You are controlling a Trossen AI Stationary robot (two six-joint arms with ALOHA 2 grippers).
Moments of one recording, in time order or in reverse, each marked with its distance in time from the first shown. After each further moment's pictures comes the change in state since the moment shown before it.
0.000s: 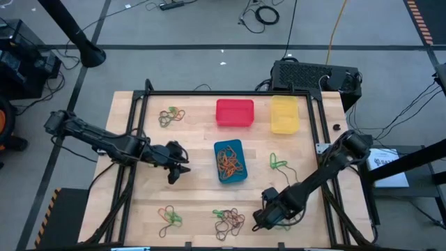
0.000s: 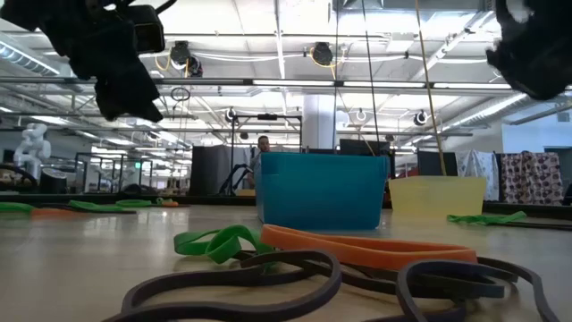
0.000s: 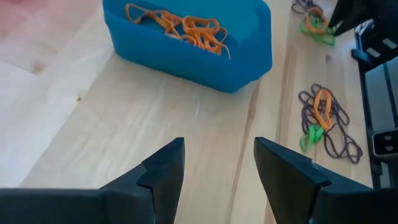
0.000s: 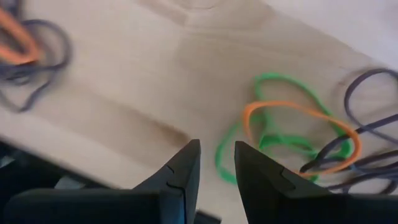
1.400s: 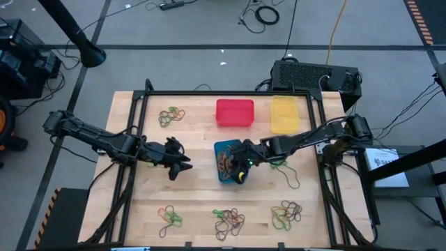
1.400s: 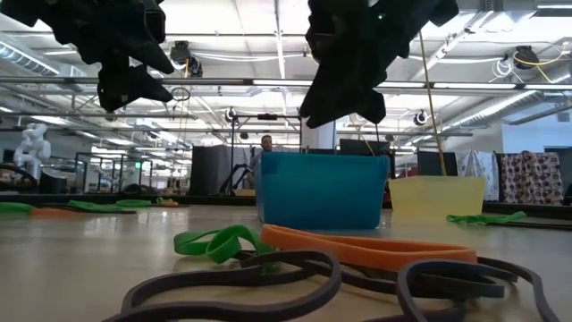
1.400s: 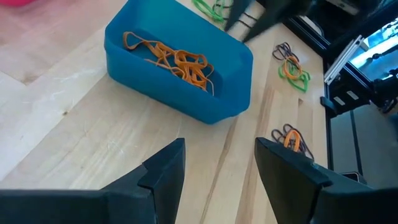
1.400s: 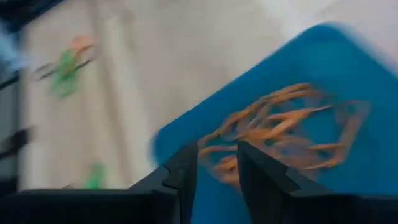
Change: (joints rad) left arm -0.001 -0.052 0.000 0.072 -0.040 -0.134; right arm -0.533 -0.147 -0.058 0.436 0.183 -1.259
